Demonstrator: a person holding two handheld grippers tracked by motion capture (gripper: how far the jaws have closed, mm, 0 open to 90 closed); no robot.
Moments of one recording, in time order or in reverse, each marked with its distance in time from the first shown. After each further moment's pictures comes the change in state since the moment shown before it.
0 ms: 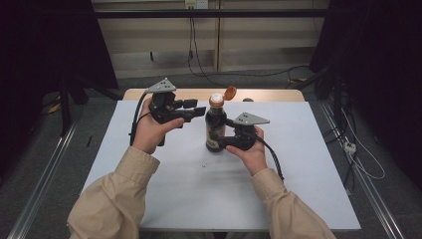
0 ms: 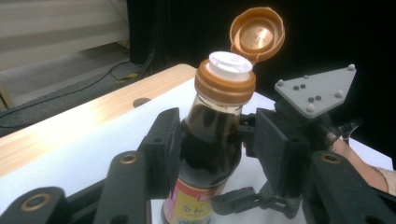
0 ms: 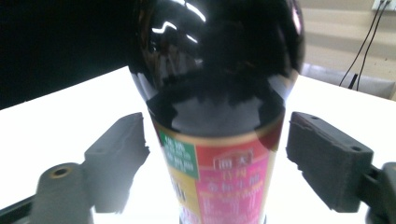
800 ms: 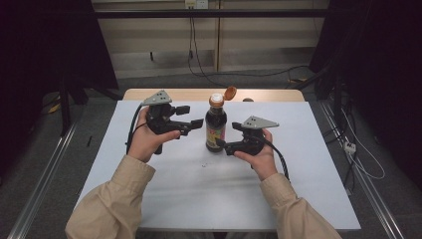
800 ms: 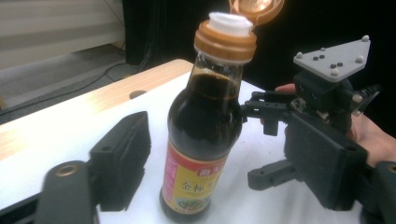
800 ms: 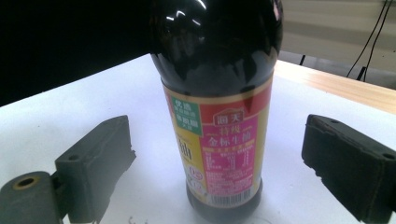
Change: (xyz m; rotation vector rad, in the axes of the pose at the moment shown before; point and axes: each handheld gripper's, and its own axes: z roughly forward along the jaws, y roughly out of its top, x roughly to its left) left arm 0.005 -0.030 -0.004 -0.015 -0.019 0.002; right arm -0.002 -0.005 -0.024 0.016 0.030 0.007
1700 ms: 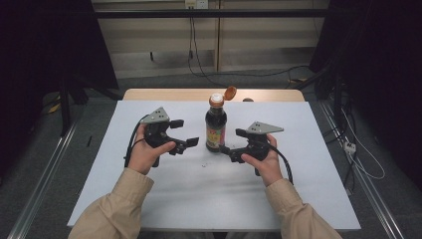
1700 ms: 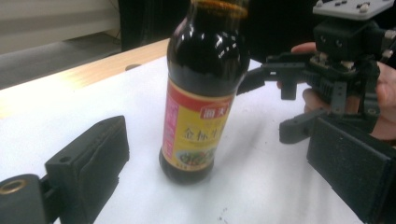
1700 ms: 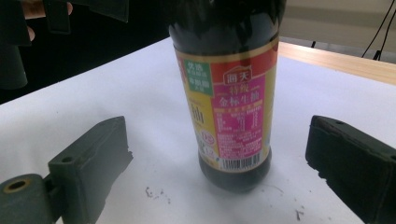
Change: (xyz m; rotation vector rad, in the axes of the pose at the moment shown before) left arm 0.004 -0.048 0.000 0.027 -0.013 0.015; right arm 0.002 -0.012 -0.015 0.035 0.030 0.034
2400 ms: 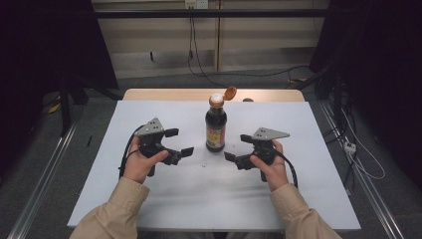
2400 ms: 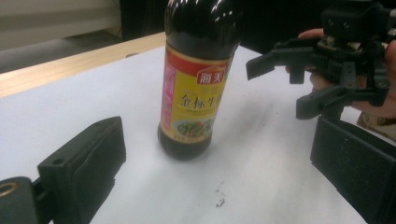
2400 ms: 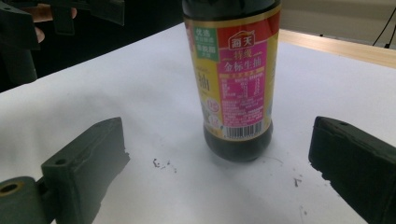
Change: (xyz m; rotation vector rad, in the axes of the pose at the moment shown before) left arm -0.004 -0.026 -0.014 -0.002 0.004 0.009; right arm 0.000 -0.013 -0.017 0.026 0.024 -0.009
